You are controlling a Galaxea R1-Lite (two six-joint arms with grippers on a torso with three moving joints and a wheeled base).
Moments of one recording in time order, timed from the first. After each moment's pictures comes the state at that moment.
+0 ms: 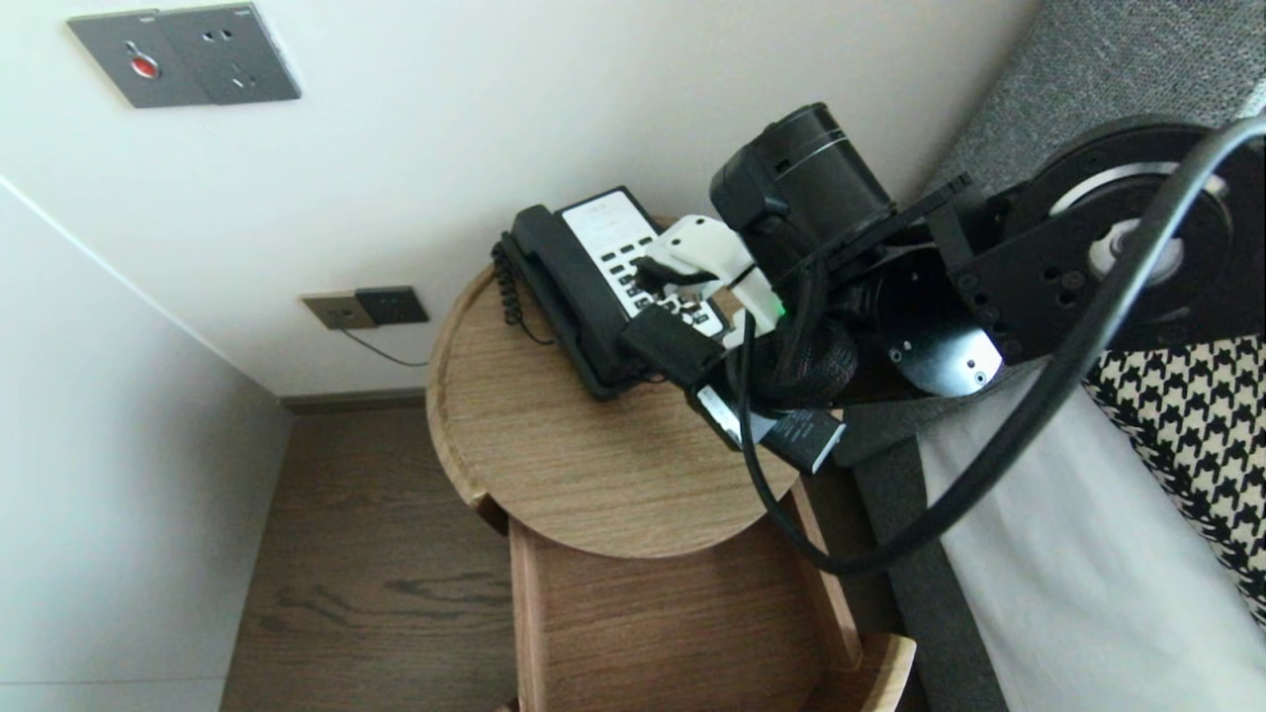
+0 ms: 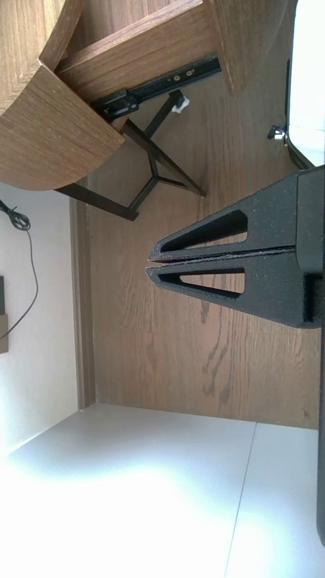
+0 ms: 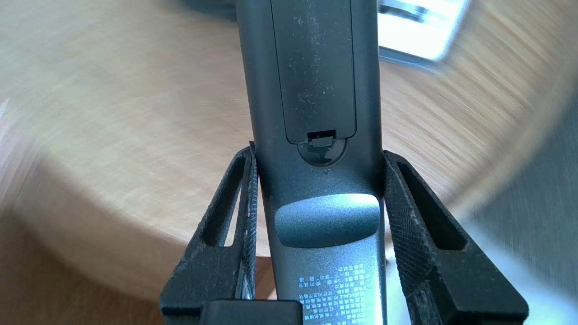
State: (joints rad) left arm 0.00 0.00 0.00 -0.01 0.02 0.01; right arm 0.81 1.85 -1.80 0.62 -0.42 -0.14
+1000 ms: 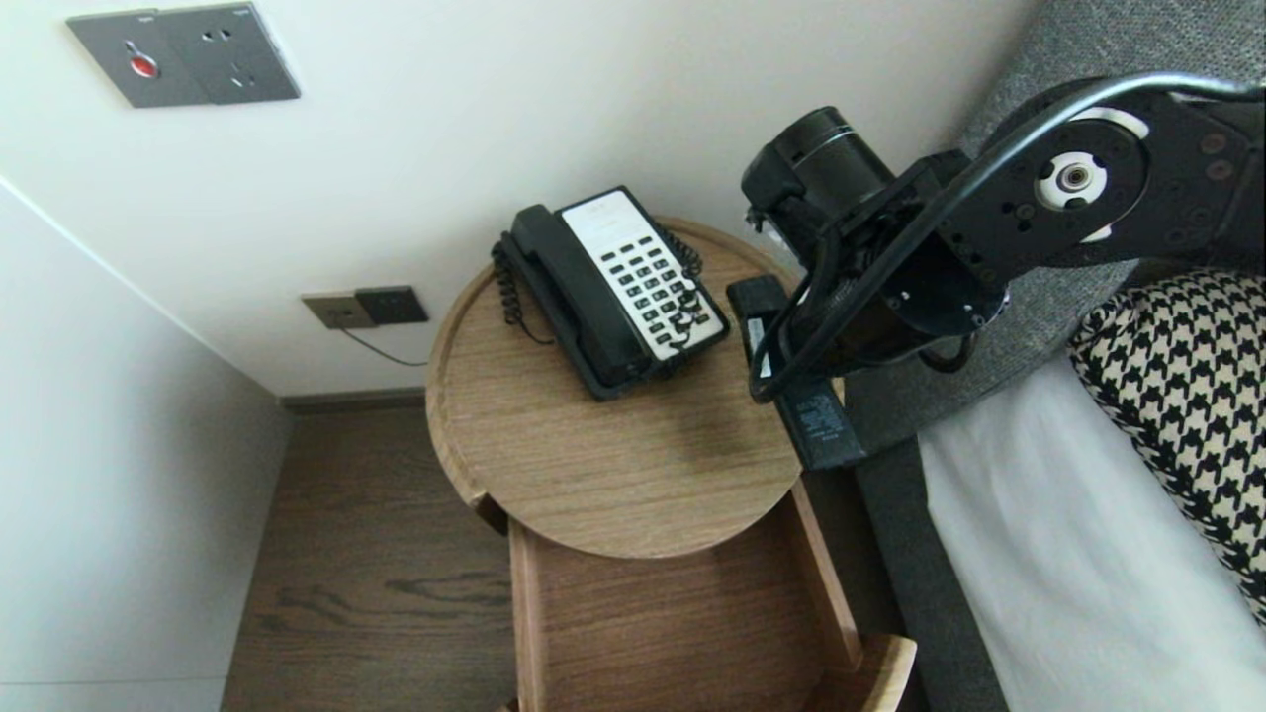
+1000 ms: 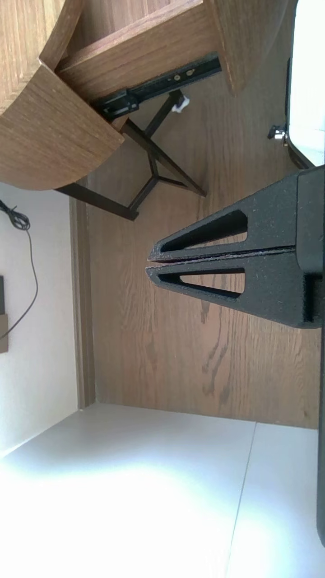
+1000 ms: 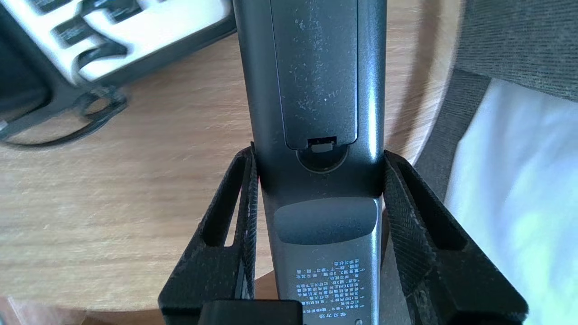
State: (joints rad) left arm 0.00 0.00 0.00 -0.01 0.02 0.01; right arm 0.69 1.93 -1.97 0.83 -0.49 0.39
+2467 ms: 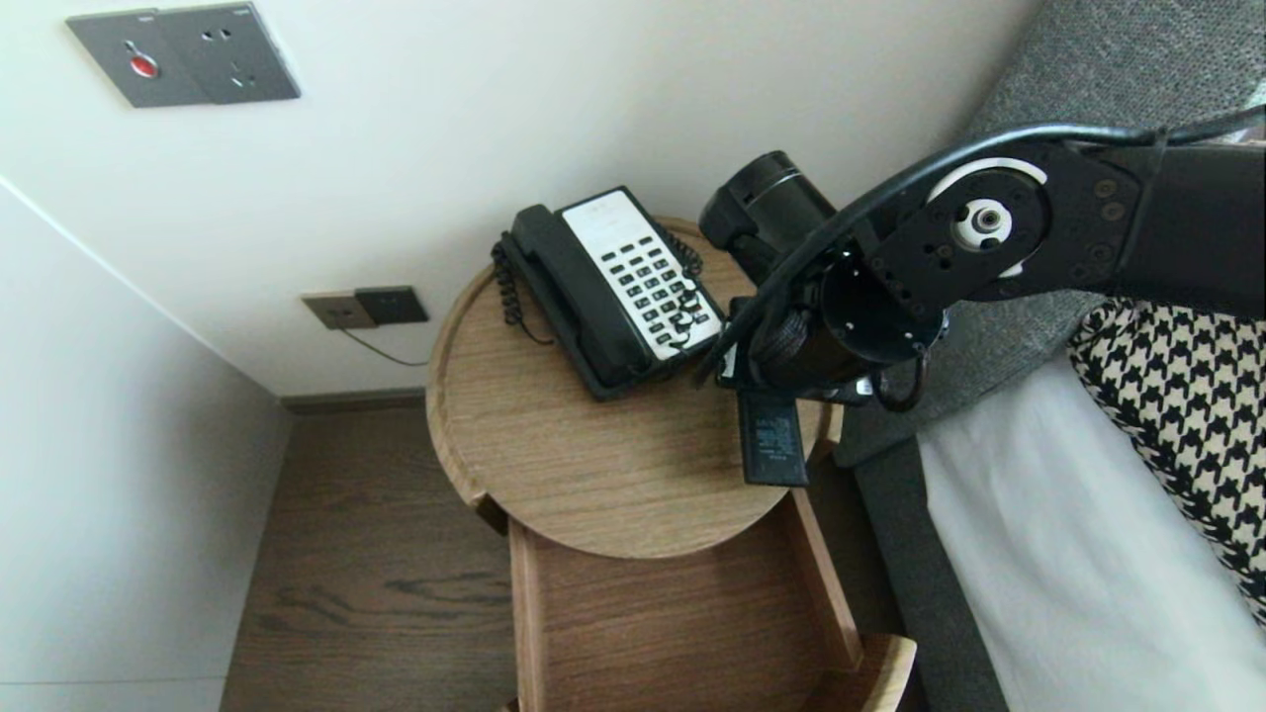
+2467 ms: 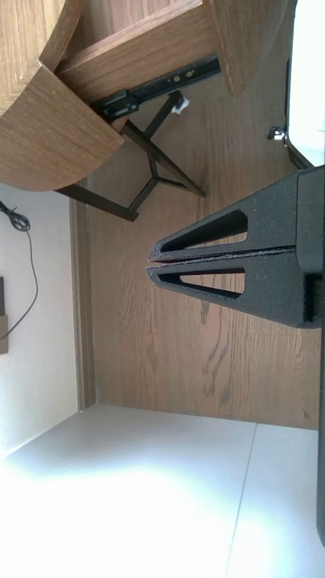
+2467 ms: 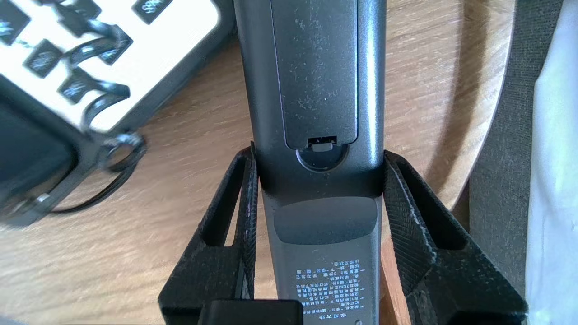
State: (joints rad) left arm 0.00 0.00 0.00 -0.01 0.02 0.01; right arm 0.71 1.99 -1.97 0.82 -0.49 0.72
